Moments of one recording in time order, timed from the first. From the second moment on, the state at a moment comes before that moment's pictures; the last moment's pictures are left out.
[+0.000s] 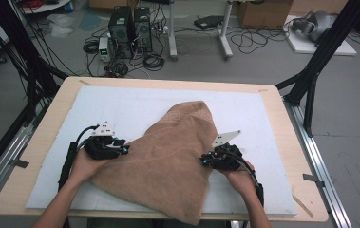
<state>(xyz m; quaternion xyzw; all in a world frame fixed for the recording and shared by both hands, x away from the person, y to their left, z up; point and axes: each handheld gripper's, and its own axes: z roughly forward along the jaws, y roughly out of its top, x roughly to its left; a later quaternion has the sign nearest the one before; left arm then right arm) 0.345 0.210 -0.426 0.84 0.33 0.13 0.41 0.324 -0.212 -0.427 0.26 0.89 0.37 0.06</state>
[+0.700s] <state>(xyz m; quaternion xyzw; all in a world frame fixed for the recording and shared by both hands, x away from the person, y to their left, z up) 0.348 0.200 -0.437 0.87 0.31 0.10 0.37 0.319 -0.224 -0.433 0.26 0.89 0.37 0.04</state>
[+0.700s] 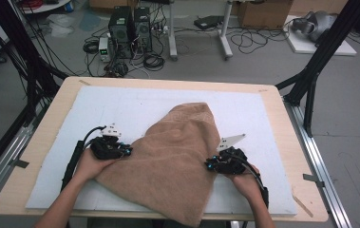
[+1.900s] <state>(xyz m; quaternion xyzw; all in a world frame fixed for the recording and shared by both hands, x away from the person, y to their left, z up) 0.219 0.247 -0.398 0.85 0.31 0.18 0.39 0.284 -0.193 -0.400 0.18 0.89 0.41 0.03</state>
